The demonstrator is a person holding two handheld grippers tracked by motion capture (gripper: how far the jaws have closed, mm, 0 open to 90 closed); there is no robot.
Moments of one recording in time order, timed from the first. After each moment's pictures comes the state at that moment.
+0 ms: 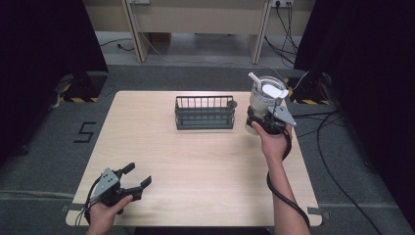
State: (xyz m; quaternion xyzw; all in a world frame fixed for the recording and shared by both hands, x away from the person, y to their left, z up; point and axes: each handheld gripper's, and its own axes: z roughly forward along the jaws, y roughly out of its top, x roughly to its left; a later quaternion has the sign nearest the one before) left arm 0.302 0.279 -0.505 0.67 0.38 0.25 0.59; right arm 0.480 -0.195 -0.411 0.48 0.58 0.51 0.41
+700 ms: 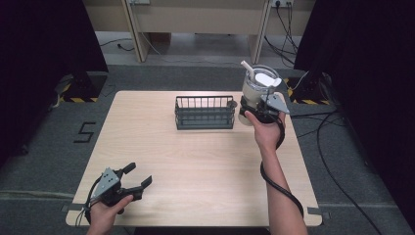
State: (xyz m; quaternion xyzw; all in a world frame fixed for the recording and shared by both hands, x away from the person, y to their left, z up) left arm 0.302 0.278 -0.504 0.67 0.38 0.25 0.59; right arm 0.500 -0.172 -0.387 0.47 0.58 0.52 0.40
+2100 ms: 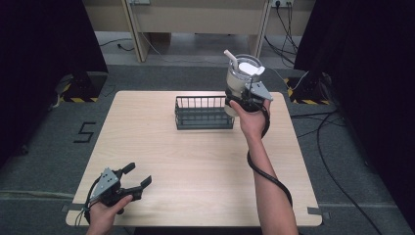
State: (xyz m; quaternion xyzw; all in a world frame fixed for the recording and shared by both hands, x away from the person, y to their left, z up) left arm 0.302 0.279 -0.504 0.67 0.38 0.25 0.59; right arm 0.525 -0.128 -0.368 0.45 0.60 0.54 0.39
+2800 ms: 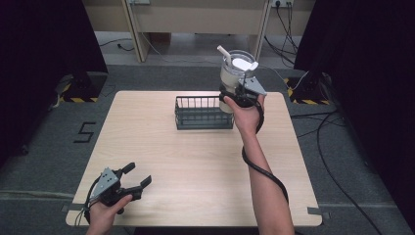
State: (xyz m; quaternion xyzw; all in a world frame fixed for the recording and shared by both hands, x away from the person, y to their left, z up) left arm 0.303 0.279 -0.504 0.66 0.38 0.25 0.59; right arm 0.535 -0.111 -0.361 0.45 0.60 0.54 0.38
